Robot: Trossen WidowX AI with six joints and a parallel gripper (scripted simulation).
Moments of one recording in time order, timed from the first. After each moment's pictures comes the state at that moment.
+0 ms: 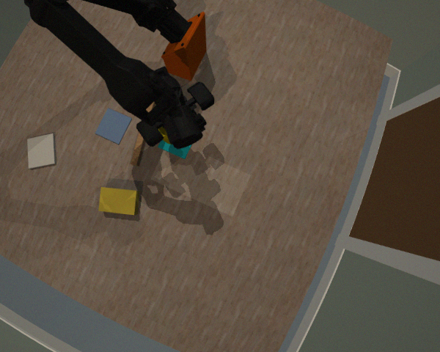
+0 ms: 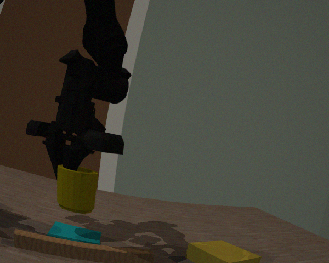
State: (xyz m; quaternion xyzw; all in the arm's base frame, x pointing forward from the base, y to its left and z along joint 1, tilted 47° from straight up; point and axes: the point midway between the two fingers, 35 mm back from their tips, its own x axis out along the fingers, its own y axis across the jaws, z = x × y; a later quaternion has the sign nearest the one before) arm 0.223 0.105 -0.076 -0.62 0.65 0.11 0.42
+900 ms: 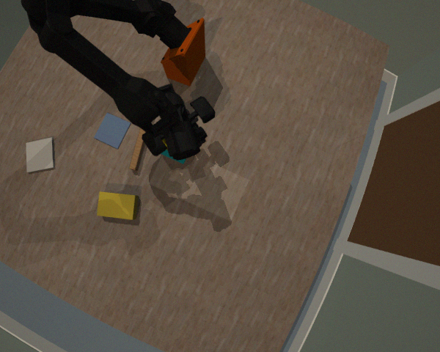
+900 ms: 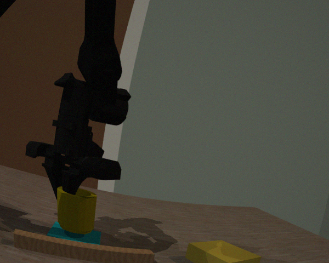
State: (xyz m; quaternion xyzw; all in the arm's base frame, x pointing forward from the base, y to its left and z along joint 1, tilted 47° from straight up) arm 0.229 0.082 -0.107 -0.62 0.65 0.11 0.43
